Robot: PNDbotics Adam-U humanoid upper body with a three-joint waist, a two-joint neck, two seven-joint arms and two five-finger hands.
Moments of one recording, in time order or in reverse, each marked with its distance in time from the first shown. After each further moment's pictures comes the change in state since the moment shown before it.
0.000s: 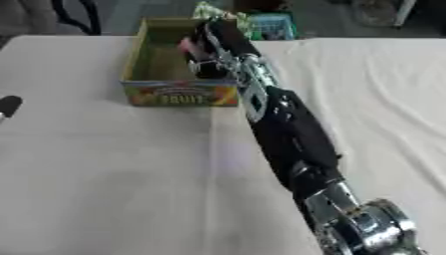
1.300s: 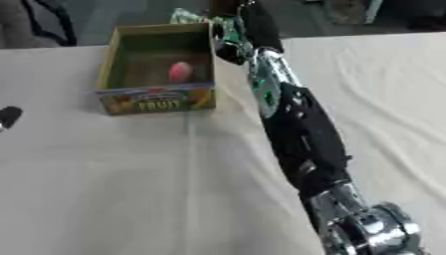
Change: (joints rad) left arm 0.032 -0.008 0.004 0.002 0.003 0.000 0.009; right arm 0.063 -0.173 -0.003 -0.134 -0.181 0.090 -0.130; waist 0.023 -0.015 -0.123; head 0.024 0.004
